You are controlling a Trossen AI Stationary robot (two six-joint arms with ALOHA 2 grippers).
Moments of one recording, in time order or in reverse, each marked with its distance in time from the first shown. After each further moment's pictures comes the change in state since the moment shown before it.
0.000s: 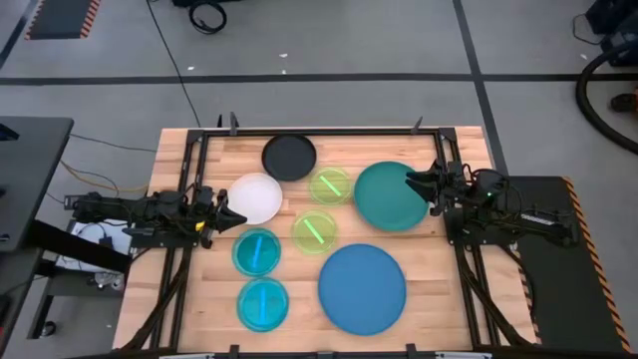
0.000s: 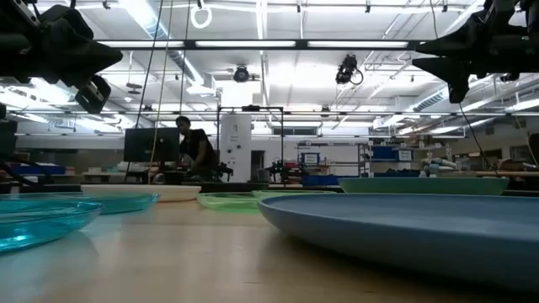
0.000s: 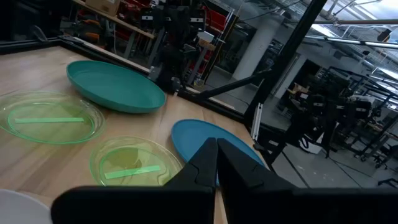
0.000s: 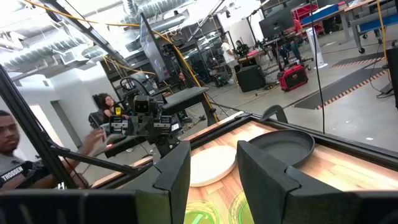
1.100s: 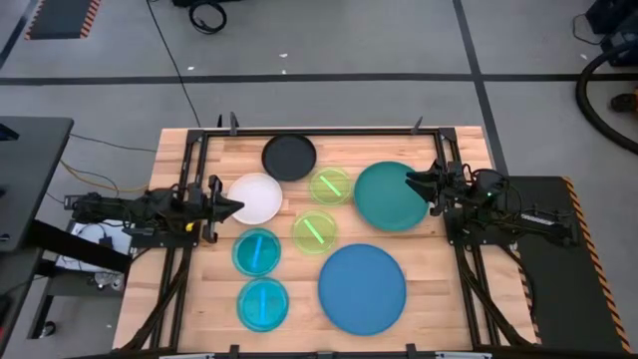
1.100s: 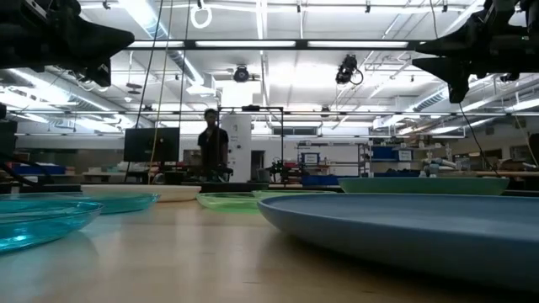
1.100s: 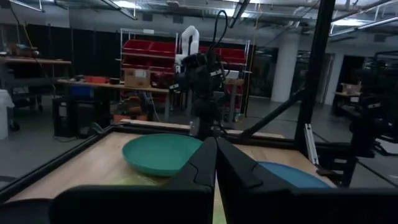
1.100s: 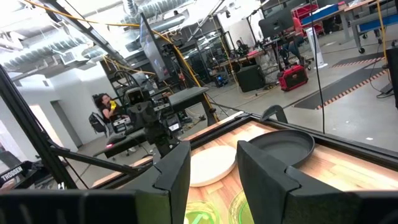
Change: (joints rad) left arm 0.009 0.005 0.001 0.170 -0.147 0.390; right arm 0.000 0.000 0.000 0.000 0.000 0.000
